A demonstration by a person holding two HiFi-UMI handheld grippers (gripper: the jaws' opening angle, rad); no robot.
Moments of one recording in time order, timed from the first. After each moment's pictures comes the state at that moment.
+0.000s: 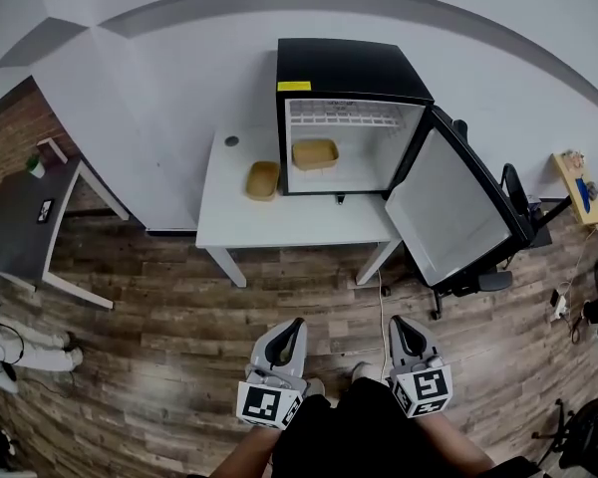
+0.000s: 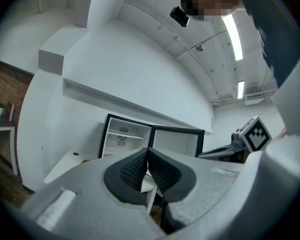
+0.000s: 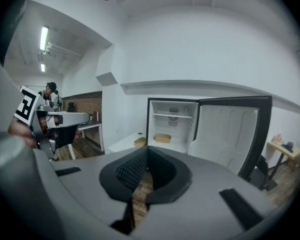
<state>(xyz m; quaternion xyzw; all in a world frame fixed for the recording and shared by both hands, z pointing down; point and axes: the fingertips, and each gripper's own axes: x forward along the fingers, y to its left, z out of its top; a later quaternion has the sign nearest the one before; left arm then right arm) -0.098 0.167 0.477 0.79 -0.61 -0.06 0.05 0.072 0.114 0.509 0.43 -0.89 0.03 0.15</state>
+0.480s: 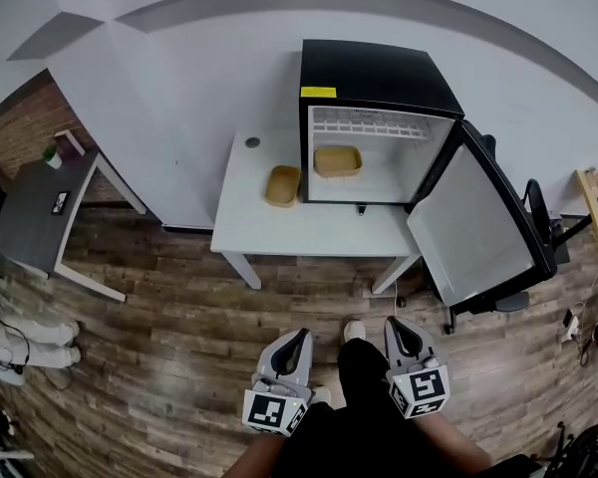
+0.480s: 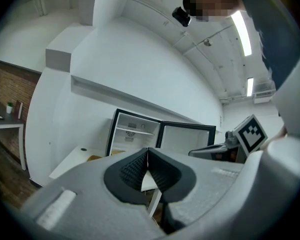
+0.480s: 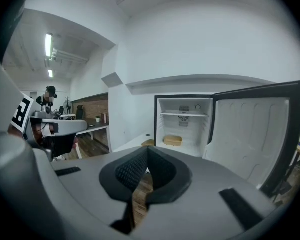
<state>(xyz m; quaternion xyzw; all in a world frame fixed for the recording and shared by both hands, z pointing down) -0.115 0.145 0.502 0.76 -0.64 -0.05 0.07 0.025 0.071 0.522 0.38 -0.91 0.04 0.14</state>
